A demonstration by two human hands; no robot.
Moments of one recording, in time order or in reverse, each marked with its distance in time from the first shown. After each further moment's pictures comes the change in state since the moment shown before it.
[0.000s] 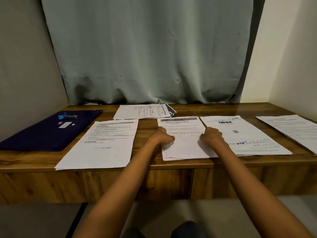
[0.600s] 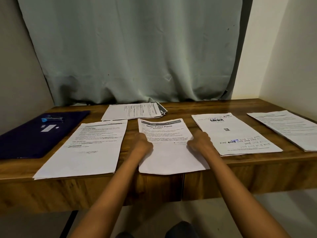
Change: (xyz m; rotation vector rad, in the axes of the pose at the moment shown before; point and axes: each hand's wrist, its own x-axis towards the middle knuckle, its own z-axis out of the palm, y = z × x) left_hand -0.019 -0.019 0.013 0.033 0.371 -0.062; right_hand 0.006 0.012 0.023 0.068 0.018 -0.035
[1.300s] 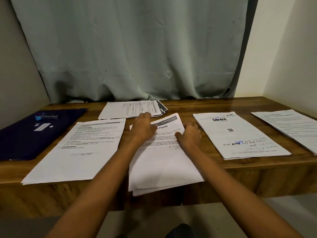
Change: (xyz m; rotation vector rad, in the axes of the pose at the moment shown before) left_hand 0.070 0.011 0.001 0.248 0.031 0.302; right_hand 0.026 -0.030 0.036 0.231 0.213 -0.108
